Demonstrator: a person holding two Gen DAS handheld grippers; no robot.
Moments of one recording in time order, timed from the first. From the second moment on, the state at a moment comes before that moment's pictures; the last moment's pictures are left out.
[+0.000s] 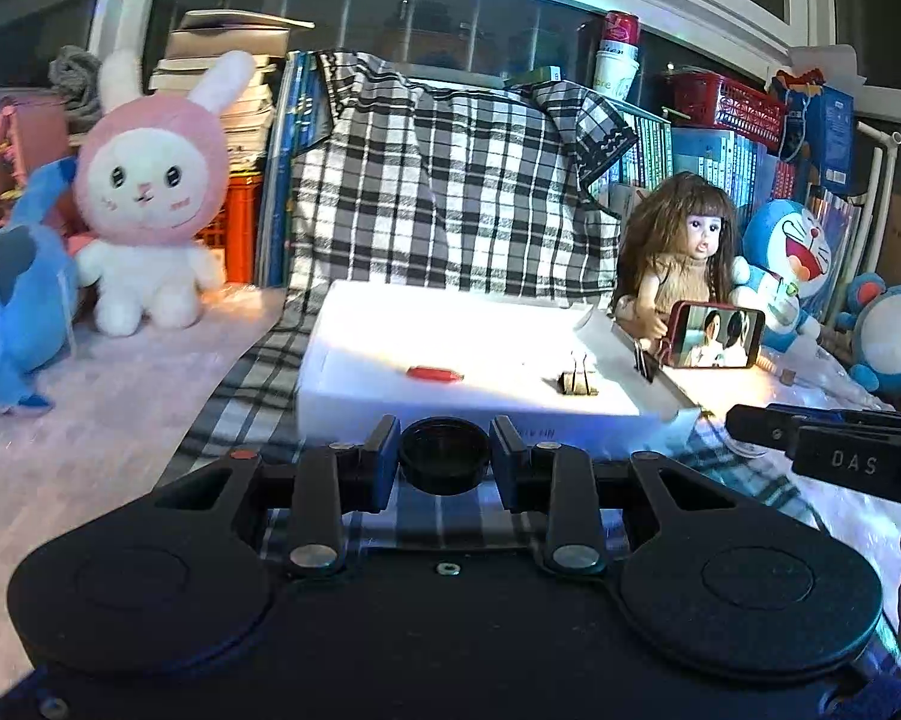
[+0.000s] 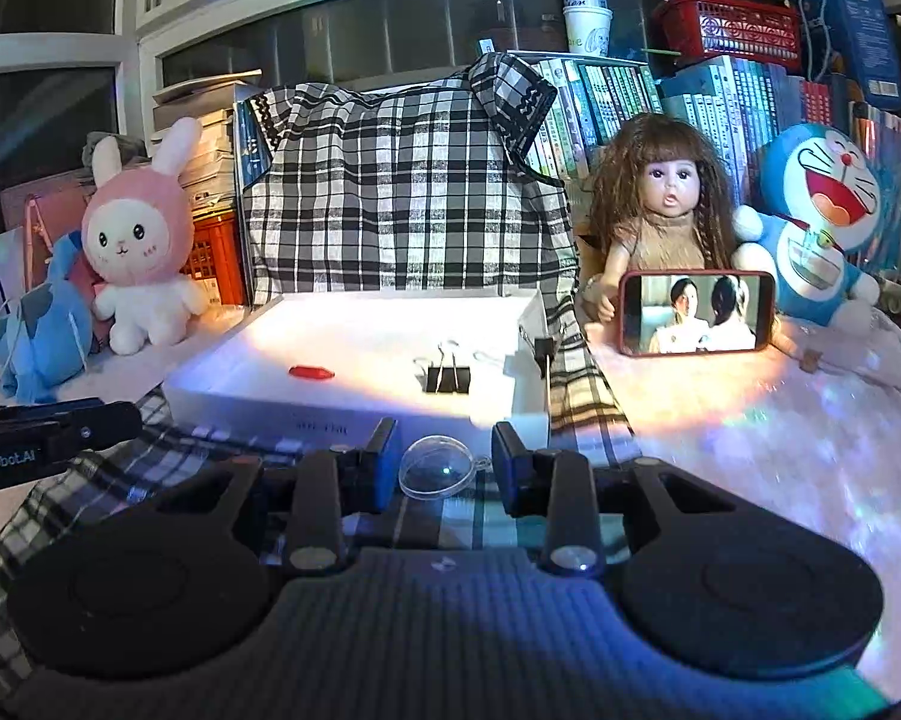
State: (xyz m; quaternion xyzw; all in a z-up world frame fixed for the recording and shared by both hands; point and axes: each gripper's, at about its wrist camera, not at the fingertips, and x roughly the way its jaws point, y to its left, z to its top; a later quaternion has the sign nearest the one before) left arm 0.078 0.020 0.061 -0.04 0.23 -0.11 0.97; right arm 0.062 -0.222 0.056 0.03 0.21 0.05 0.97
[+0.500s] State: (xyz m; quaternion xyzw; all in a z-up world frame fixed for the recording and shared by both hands) left arm 0.214 -0.001 0.059 -0.04 0.34 -0.12 0.93; right arm 0.187 -0.237 0.058 0.10 0.34 0.06 0.93
